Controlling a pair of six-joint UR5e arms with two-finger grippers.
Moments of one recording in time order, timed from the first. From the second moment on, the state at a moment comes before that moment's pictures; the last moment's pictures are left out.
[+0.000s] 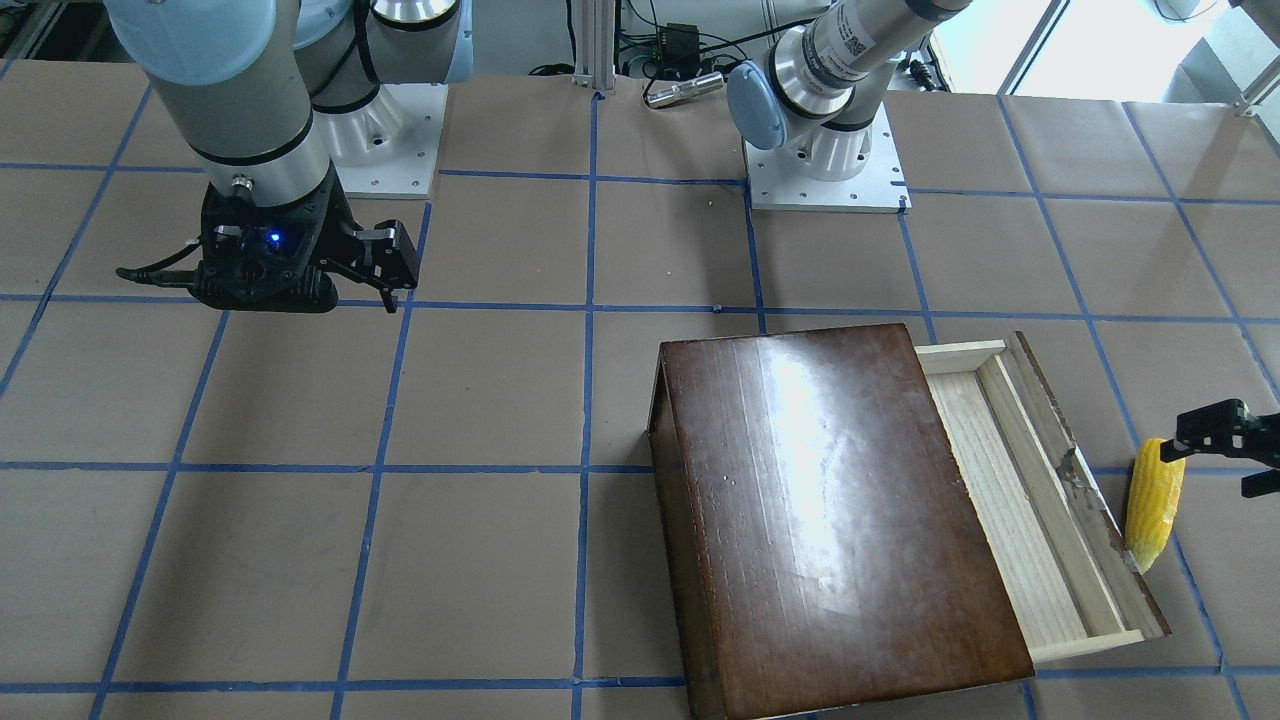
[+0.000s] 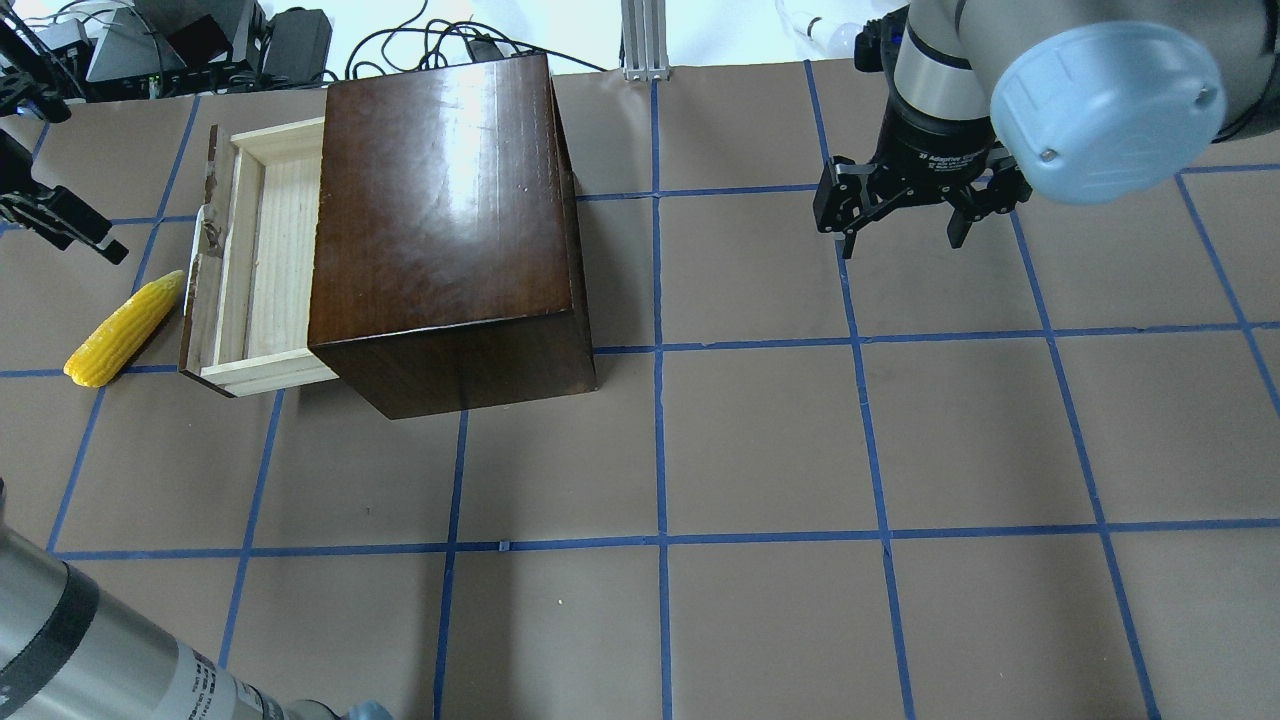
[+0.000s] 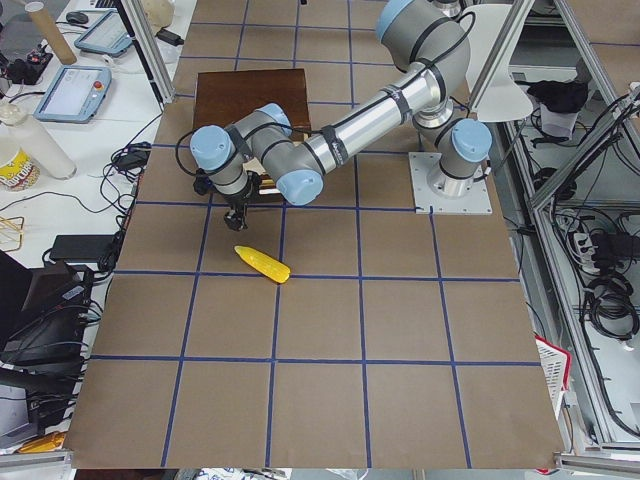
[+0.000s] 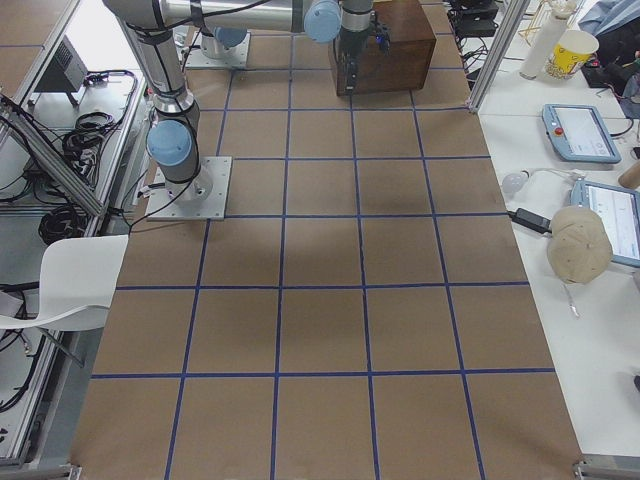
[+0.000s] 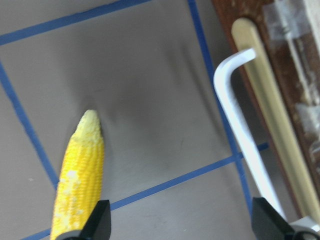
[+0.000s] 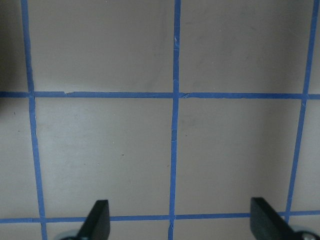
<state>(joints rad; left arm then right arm) -0.95 -2.10 -1.28 -1.46 1.55 1.03 1.65 -1.48 1.58 -1.62 -1.63 0.06</state>
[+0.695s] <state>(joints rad) -0.91 -2.14 -1.46 -1.12 1.61 1.27 1.65 -1.48 1.58 -1.63 -1.63 0.06</state>
